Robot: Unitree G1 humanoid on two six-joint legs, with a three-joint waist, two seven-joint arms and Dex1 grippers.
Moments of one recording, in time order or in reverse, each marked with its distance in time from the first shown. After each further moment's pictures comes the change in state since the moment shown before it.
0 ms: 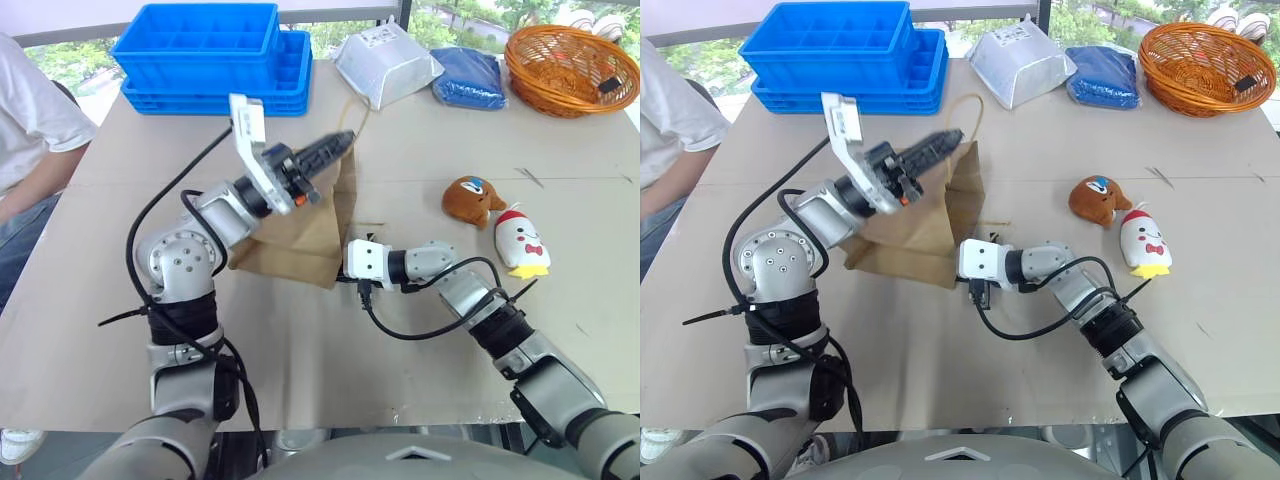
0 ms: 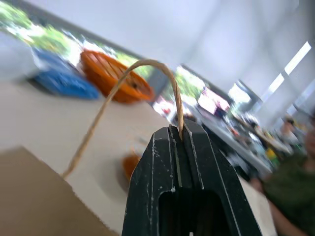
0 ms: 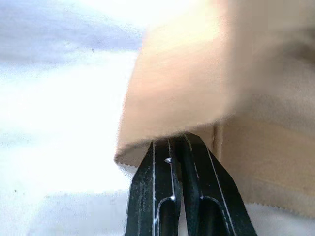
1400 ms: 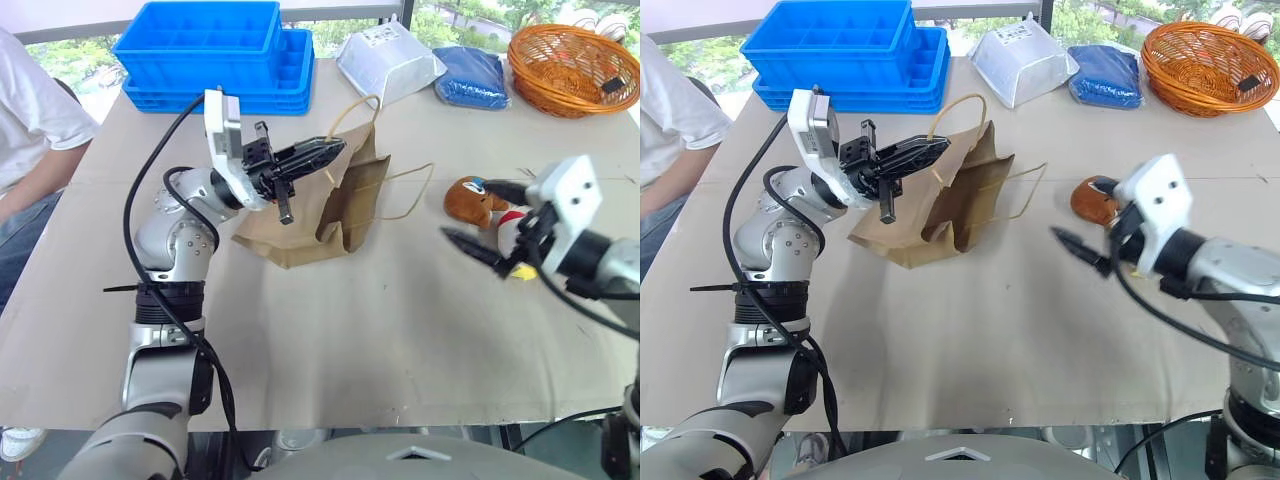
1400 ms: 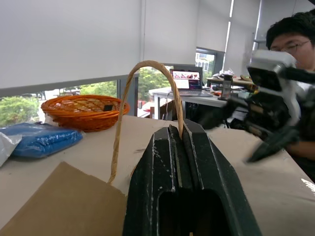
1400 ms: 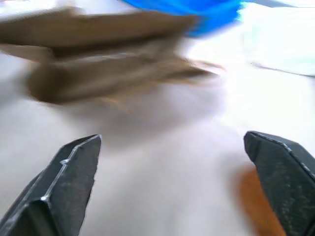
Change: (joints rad) left arm -0.012 0.166 -0.163 0.231 0.281 -0.534 -0.686; right arm 0.285 -0.422 -0.847 -1.053 0.464 1.138 -0.286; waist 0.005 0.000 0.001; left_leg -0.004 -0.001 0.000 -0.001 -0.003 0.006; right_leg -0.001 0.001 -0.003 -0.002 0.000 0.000
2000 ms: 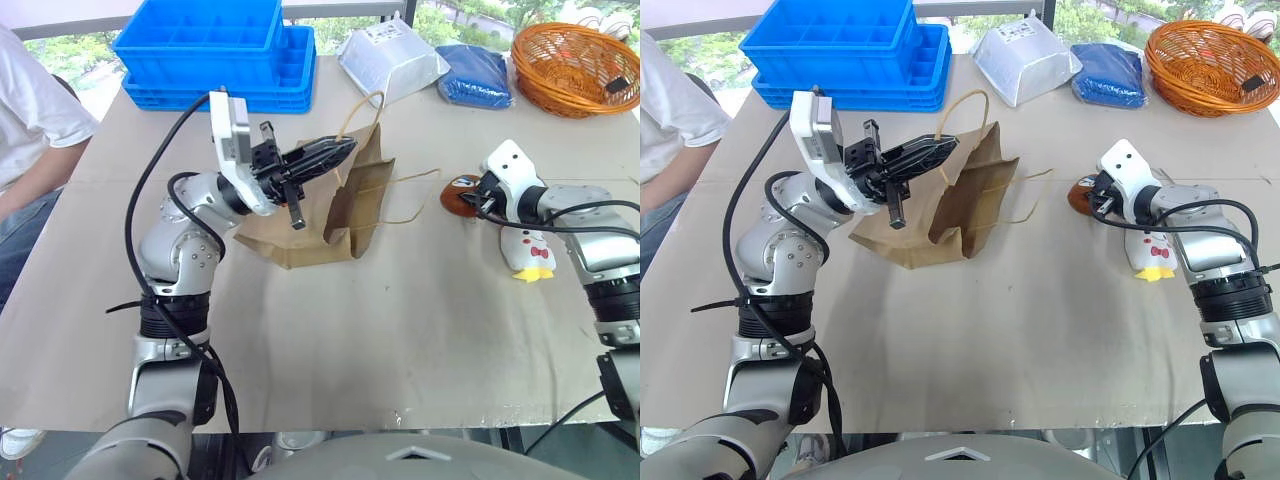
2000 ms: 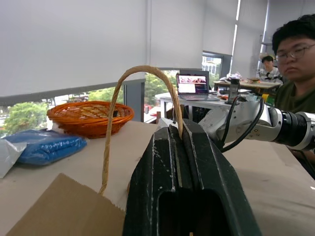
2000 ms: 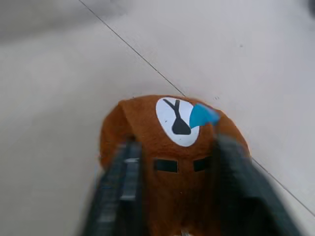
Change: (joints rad) left arm 0.051 -0.021 -0.002 -0.151 -0.018 0.031 0.108; right arm -0.328 0.002 0.422 0.909 -0.303 -0.500 0.082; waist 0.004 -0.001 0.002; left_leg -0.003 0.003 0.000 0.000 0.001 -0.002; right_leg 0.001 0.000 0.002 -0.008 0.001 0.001
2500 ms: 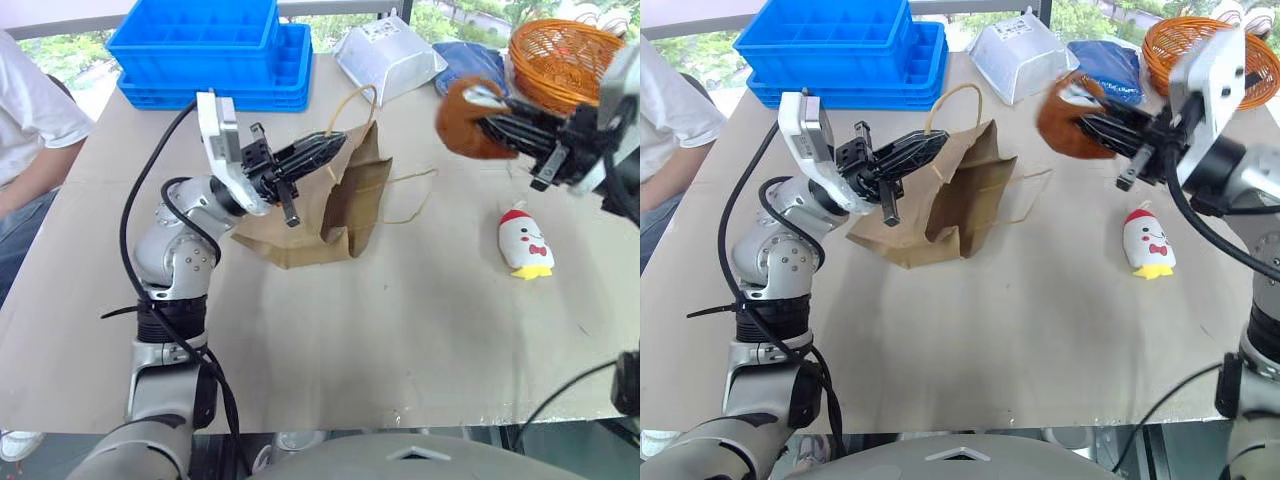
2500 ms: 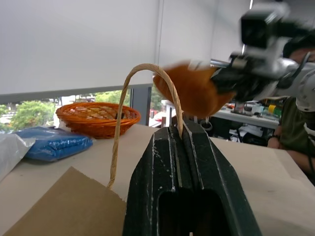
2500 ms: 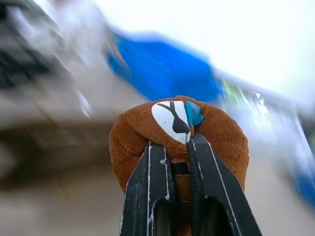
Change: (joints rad) left arm 0.015 -0.010 0.026 0.008 -0.033 0.011 0.019; right arm -0.035 -0.010 -0.395 -0.692 0.585 0.282 -0.056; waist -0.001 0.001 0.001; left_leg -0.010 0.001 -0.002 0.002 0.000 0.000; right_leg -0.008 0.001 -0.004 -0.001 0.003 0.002
